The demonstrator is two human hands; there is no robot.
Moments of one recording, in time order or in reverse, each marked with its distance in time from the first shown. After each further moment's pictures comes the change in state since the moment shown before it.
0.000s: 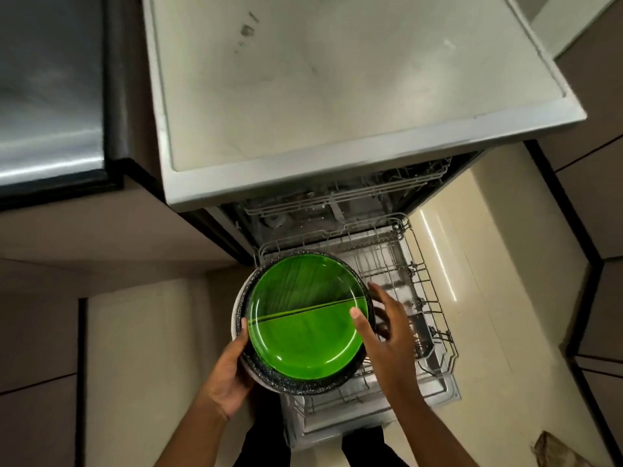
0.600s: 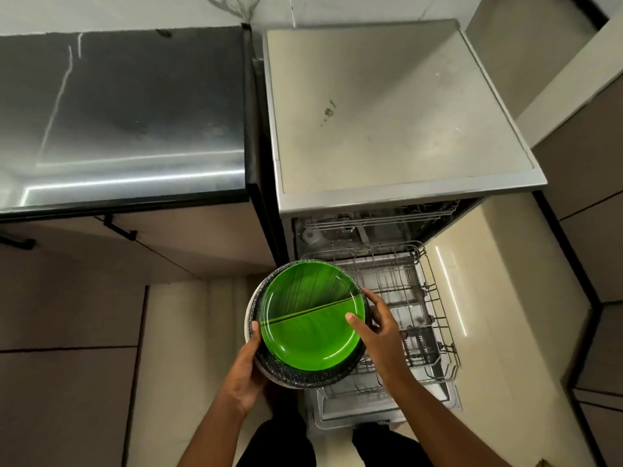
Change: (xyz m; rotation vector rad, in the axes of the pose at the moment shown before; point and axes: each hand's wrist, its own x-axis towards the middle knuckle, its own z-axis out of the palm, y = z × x) left_hand -0.159 0.034 -0.040 -0.020 0.034 0.089; right_hand -0.088 -0.109 0.023 0.131 -0.229 0.120
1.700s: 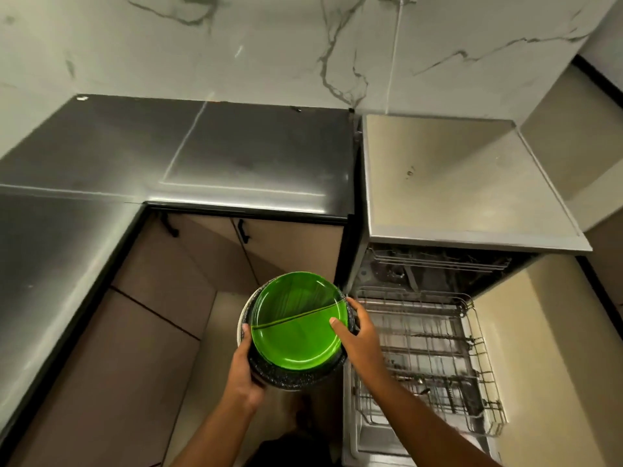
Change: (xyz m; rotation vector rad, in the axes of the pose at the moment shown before) left_hand -0.131 0.047 -0.133 -0.330 0.112 0.251; right_hand -0.113 -0.064 0.162 -0.187 -0.171 -0.129
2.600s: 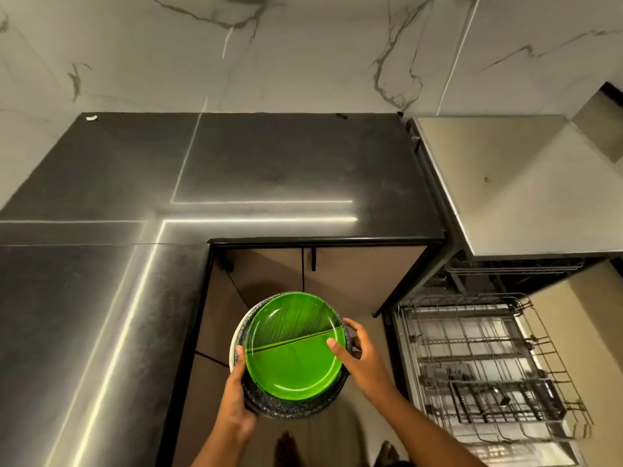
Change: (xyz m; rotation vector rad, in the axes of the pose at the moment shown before) left_hand 0.121 0.234 -0.173 0.109 -0.036 -0.062; right_hand 0.051 -0.066 0.272 0.050 -0.068 0.045
